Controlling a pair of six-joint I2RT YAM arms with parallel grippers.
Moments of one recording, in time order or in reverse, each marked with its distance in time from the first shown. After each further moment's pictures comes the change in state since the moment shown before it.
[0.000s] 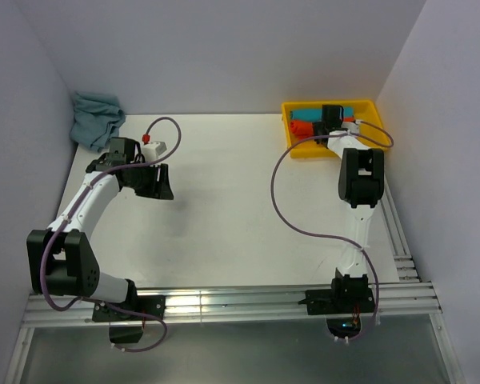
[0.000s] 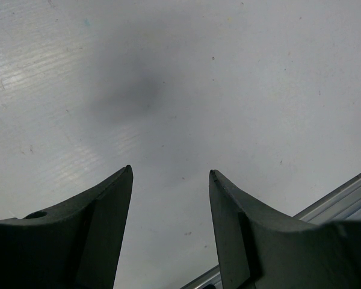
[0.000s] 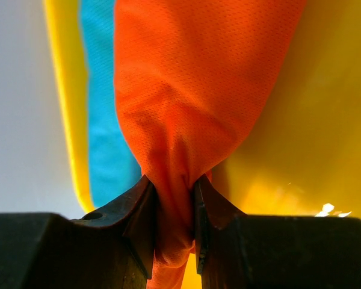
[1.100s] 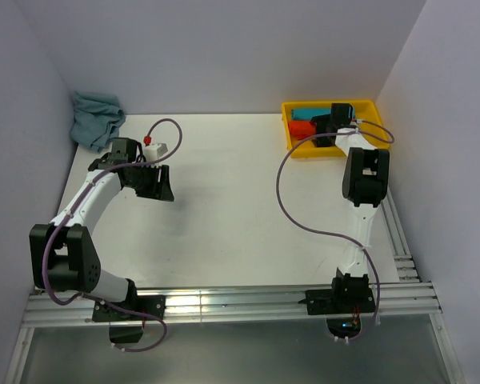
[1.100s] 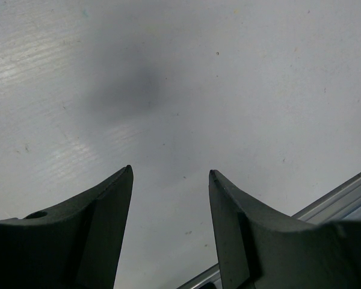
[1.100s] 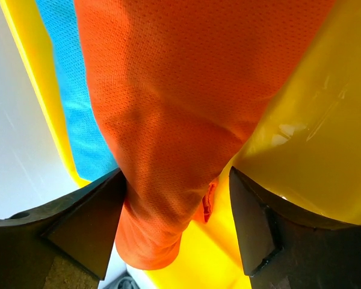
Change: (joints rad) left arm 0.000 0.034 0.001 -0.005 -0.002 0.000; right arm -0.064 0.033 0.072 -0.117 -0.274 -0.034
